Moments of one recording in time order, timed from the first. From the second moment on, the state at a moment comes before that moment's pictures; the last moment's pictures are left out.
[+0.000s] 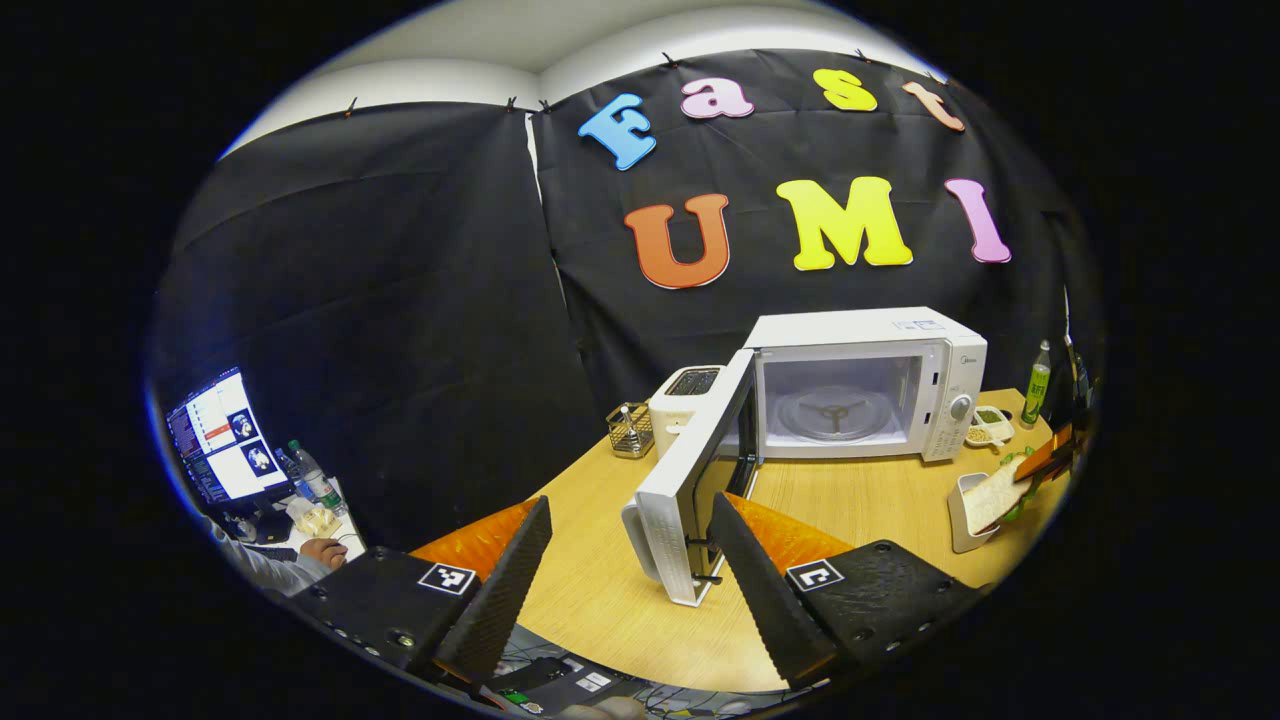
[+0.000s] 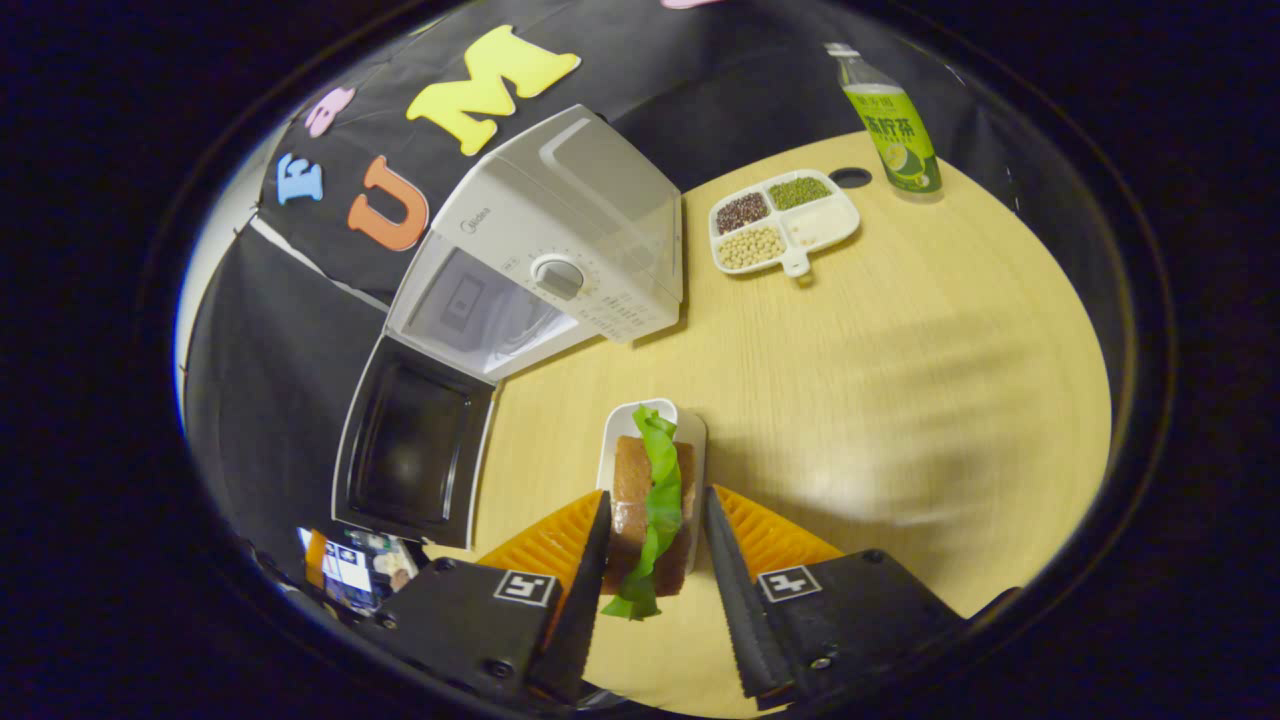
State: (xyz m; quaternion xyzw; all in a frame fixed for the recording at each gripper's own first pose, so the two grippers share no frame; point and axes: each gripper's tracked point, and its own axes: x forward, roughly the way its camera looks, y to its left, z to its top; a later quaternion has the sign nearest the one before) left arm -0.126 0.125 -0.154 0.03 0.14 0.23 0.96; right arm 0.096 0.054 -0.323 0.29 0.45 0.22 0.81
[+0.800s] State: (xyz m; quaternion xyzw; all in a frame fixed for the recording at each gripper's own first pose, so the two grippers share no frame) left arm -0.090 0.150 -0.143 0.02 0.12 0.14 0.98; right arm 0.087 0.126 -0.238 0.30 0.41 0.26 0.82
